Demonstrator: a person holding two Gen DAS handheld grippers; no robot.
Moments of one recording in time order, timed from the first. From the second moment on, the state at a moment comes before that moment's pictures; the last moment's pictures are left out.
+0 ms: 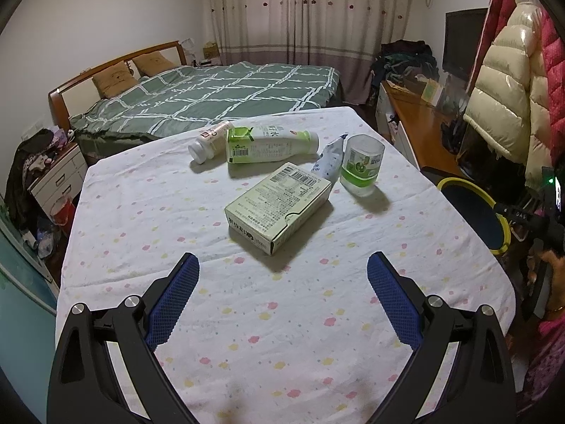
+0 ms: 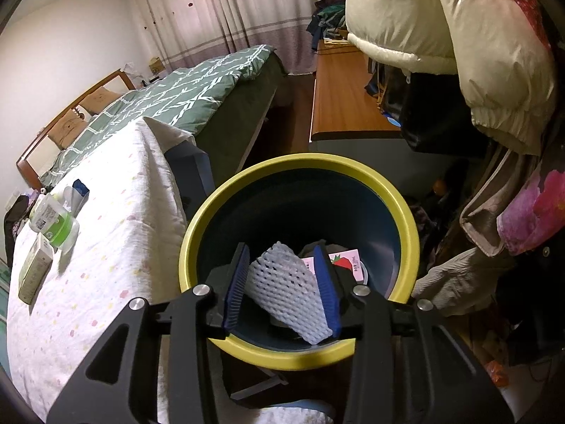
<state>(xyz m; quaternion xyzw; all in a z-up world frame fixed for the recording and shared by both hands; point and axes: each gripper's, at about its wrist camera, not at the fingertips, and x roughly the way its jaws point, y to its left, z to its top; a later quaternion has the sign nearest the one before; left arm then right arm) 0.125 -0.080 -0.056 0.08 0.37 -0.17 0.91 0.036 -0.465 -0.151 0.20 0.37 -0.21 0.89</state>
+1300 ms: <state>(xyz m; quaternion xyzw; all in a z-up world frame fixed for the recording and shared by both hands) 0.274 -0.129 -0.117 0.23 0.40 -0.30 0.83 0.061 -0.451 -0.163 0.19 0.39 -0.19 0.88</state>
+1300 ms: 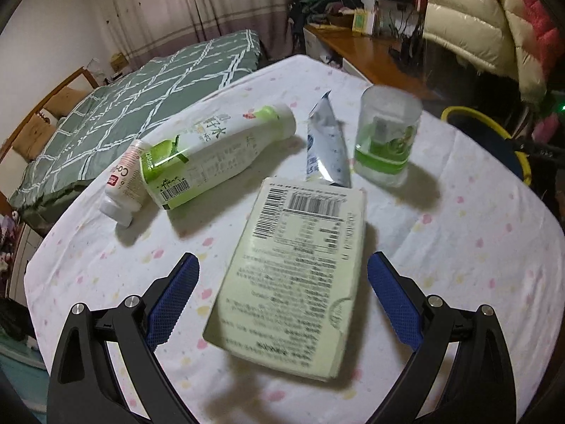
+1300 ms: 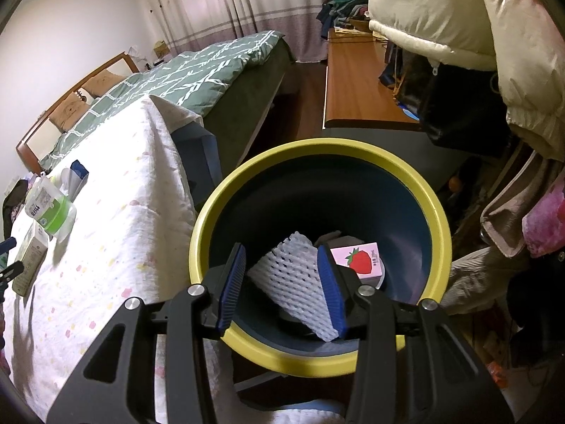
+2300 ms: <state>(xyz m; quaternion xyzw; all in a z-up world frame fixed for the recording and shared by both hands) 0.254 -0.132 -0.126 0.20 0.44 -0.31 0.82 0.043 -0.448 -0.157 0.21 0.39 -0.17 0.88</state>
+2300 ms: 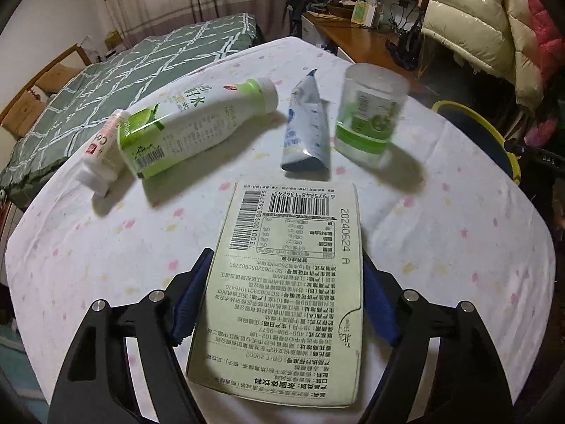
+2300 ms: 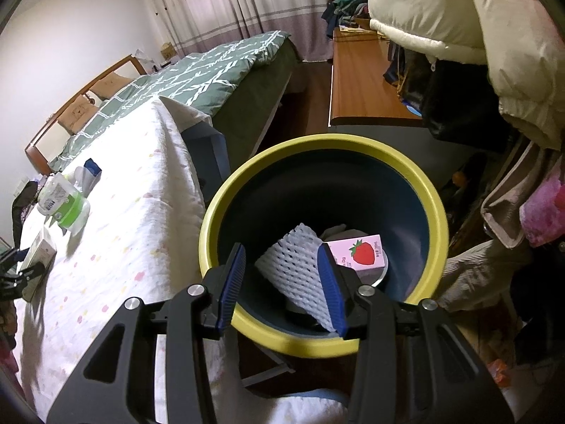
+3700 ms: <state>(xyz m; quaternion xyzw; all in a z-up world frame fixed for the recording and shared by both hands) 0.142 -0.484 -0.094 0.29 0.35 -0.49 0.74 -0.094 -0.521 -0.153 0.25 0.33 -0.25 0.87</state>
